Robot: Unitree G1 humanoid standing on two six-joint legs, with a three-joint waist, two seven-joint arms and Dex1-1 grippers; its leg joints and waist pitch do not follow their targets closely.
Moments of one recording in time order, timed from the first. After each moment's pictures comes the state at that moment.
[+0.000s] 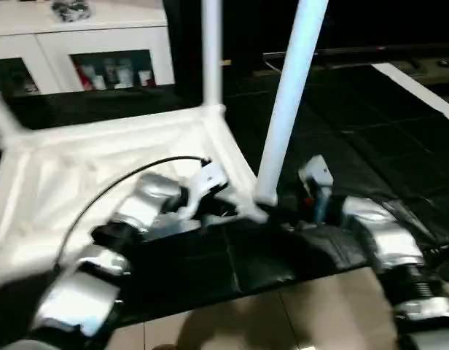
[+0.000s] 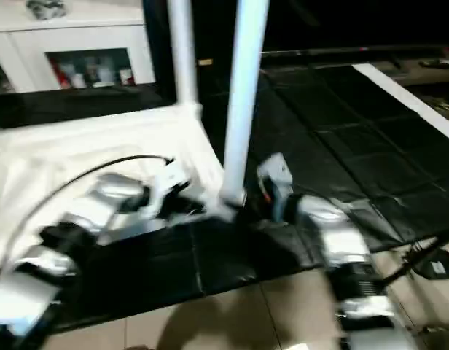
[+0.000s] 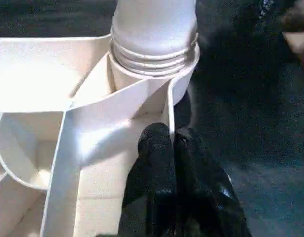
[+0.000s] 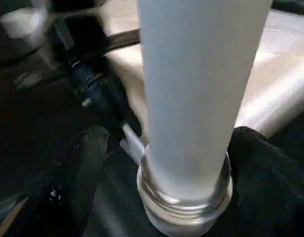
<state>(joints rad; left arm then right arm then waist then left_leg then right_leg) -0.76 0.30 -0.33 0.80 0.04 0.08 -1.25 -0.48 -0.37 0.11 0.51 0.21 0.12 1.16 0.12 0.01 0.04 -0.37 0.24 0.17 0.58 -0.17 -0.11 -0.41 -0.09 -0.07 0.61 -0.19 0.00</state>
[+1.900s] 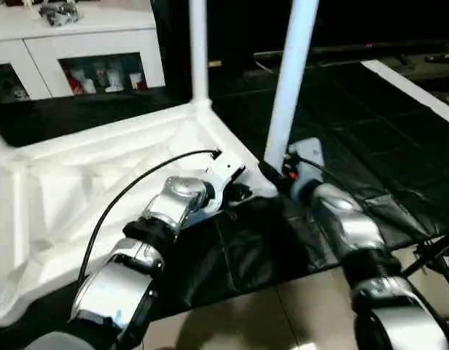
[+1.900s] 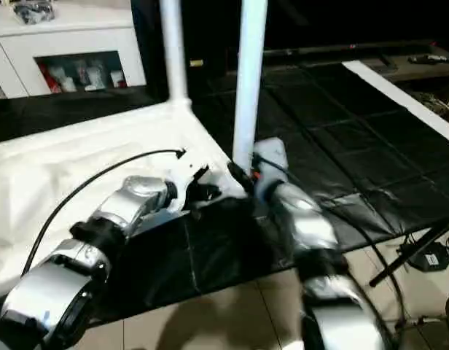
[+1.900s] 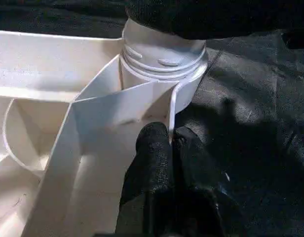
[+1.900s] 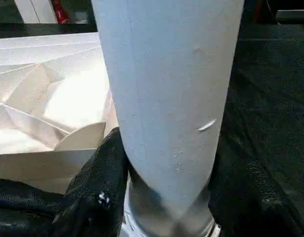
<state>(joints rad) -0.85 0.07 -0.19 0.96 0.04 0.21 -0.72 -0.63 -0.10 -0.04 0.68 0.10 0.14 0.45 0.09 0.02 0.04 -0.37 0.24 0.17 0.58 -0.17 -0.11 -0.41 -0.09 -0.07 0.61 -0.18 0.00</state>
